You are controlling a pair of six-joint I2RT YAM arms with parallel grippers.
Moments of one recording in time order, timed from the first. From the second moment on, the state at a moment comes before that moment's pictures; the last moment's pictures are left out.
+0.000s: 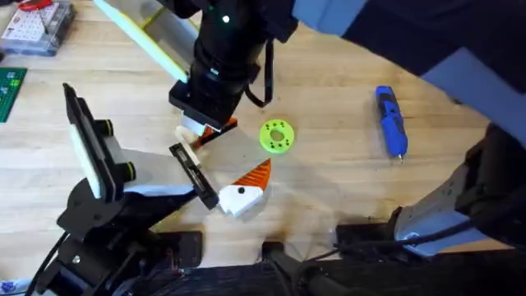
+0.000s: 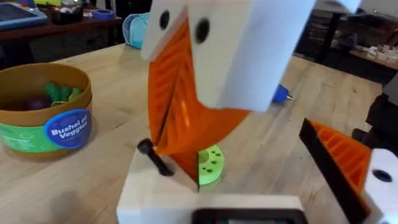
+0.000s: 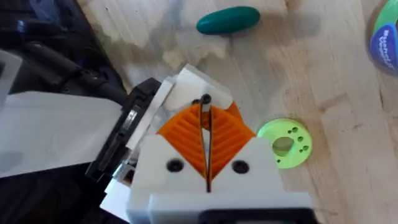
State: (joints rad) left arm -0.55 0.00 0.01 -0.05 0.43 -0.12; right arm 0.98 1.88 1.98 -1.37 -0.17 -0.10
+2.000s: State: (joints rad) left arm -0.55 0.00 0.01 -0.05 0.43 -0.12; right arm 0.95 1.88 1.98 -1.31 -0.21 -0.02
